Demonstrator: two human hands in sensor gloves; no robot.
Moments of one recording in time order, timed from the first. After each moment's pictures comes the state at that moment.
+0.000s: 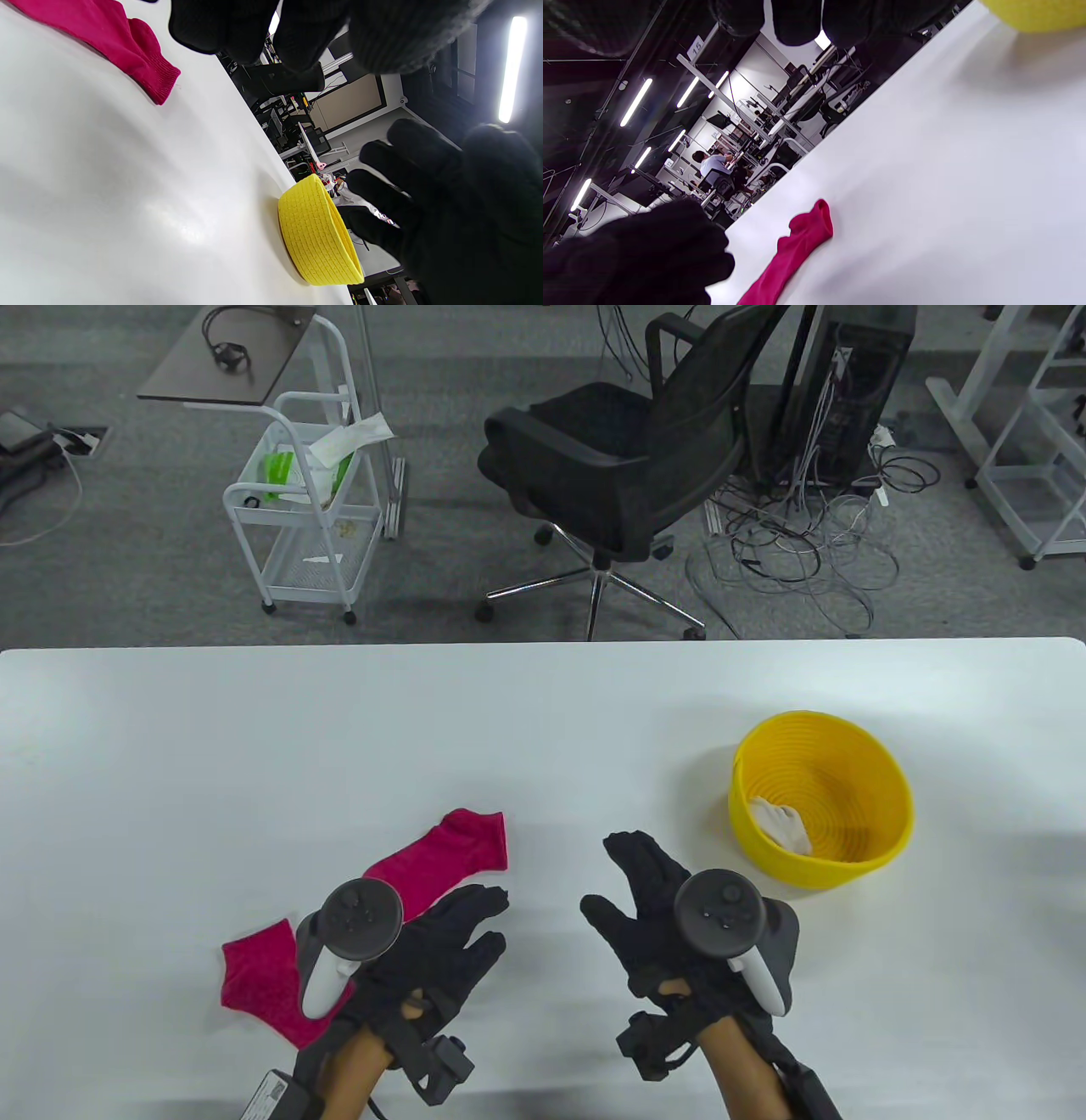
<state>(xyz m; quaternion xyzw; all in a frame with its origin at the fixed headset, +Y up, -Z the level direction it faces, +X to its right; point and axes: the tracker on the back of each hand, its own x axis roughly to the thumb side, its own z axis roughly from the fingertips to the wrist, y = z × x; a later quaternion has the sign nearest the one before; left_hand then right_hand) -0.169 -0.705 -0.249 -0.13 -0.11 0.49 0.85 0.116 -0.679 -0.251 0.05 0.05 0.92 0.39</state>
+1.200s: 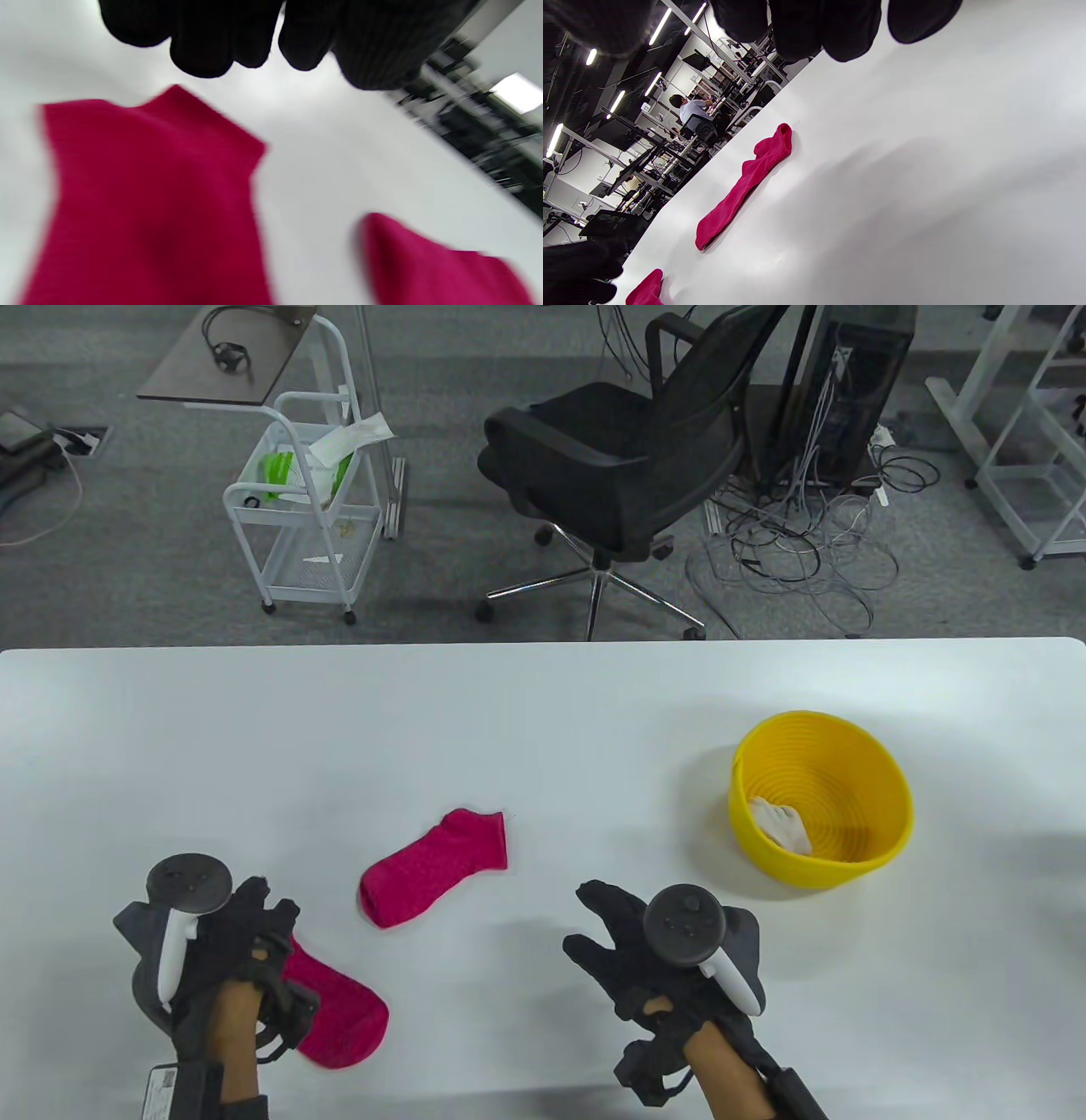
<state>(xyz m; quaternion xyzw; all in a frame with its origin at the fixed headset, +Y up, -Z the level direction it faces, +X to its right) -0.342 -0.714 -0.257 -0.15 0.34 0.27 0.89 0.108 -0.722 -0.254 0.07 0.15 0.92 0.36</state>
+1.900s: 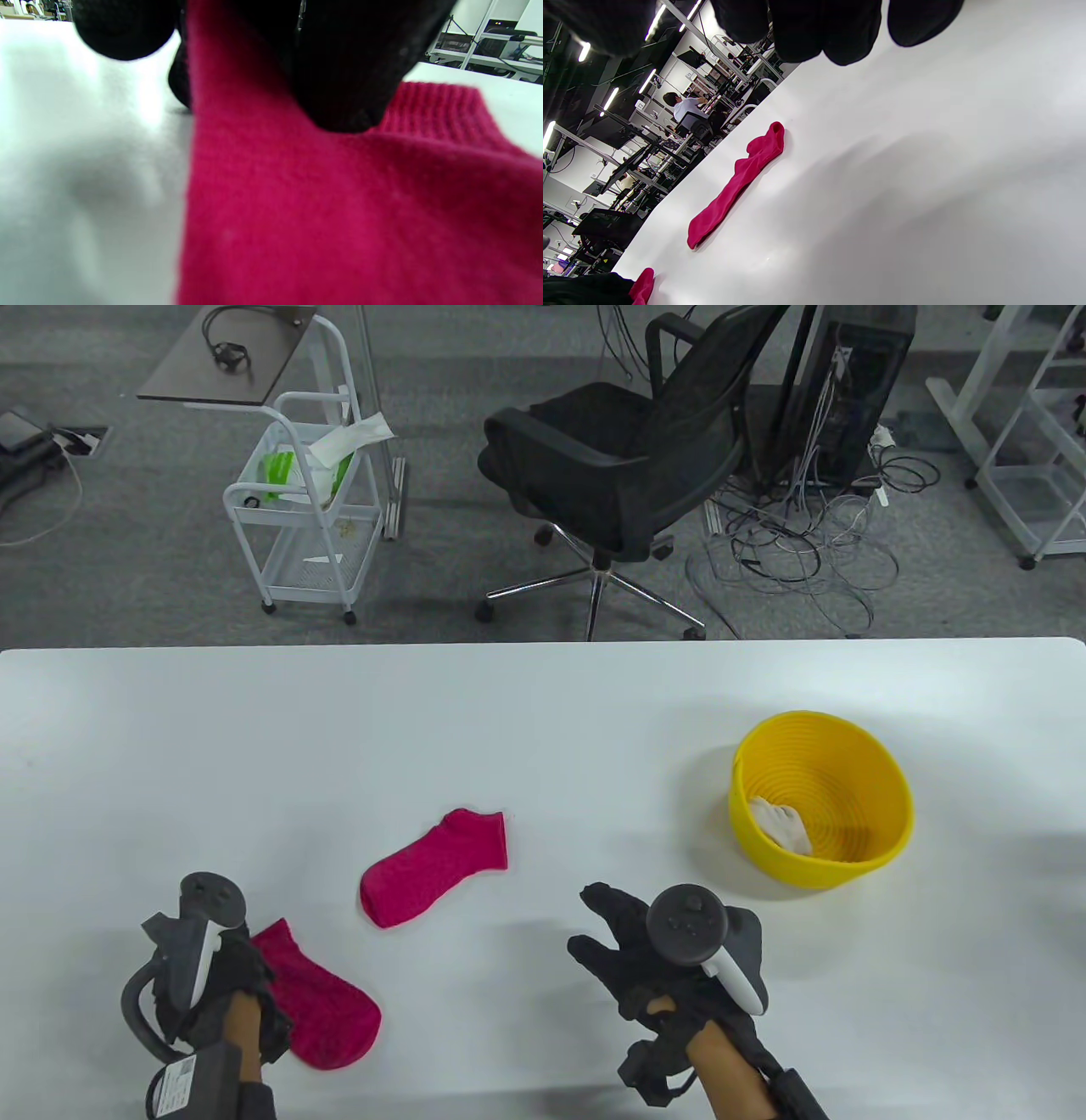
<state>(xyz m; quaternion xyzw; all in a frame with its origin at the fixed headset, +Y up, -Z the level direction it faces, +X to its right) -0.354 -0.755 -0.261 -0.10 0.38 0.10 0.91 0.111 -0.723 -0.254 0.07 0.15 0.92 0.36</state>
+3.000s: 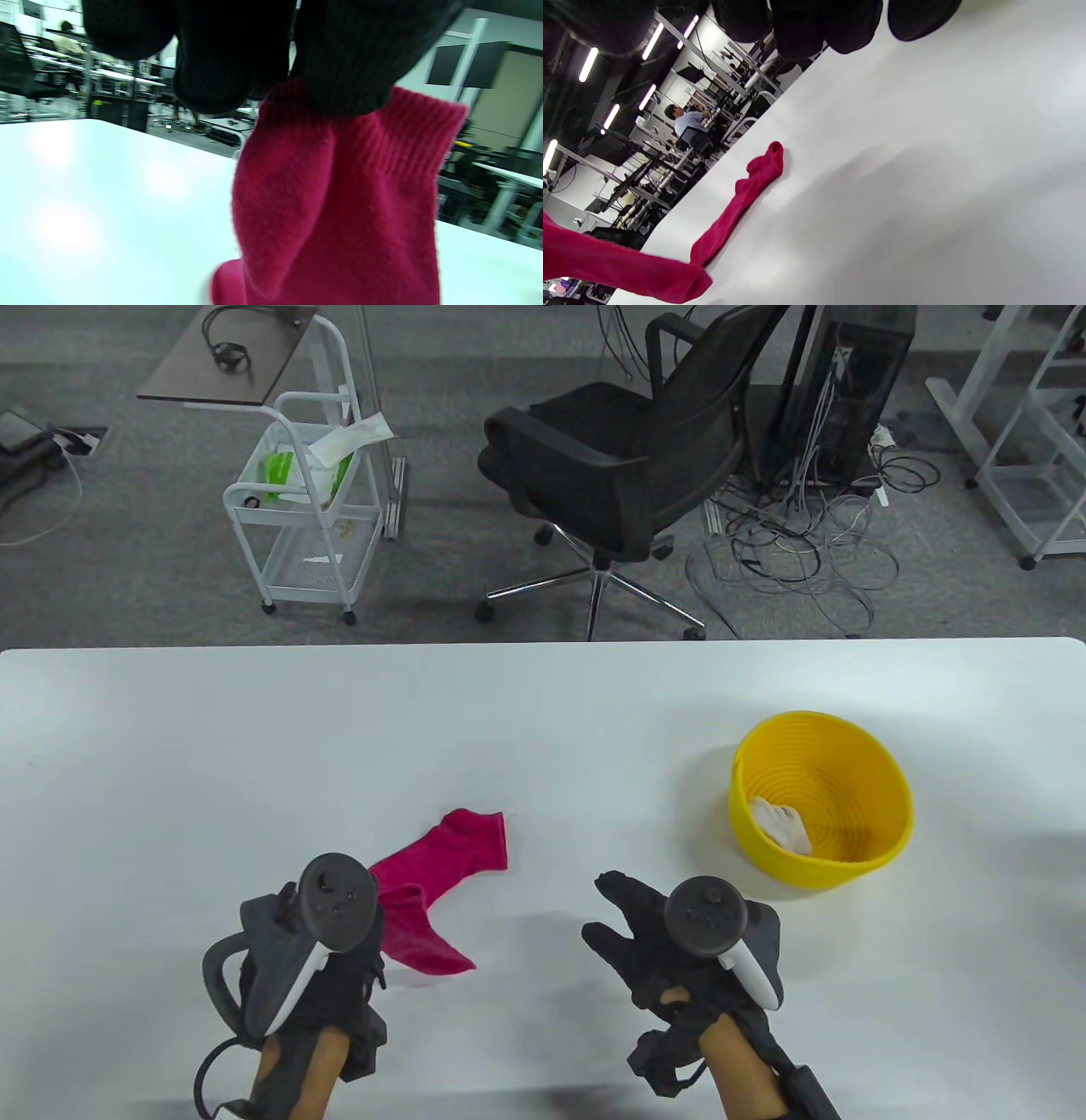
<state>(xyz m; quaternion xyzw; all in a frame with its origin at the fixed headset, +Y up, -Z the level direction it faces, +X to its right) -0.194 -0.587 -0.220 0.01 0.10 0.11 0.99 0.127 -0.715 -0.260 0.05 0.12 0.92 0.38</state>
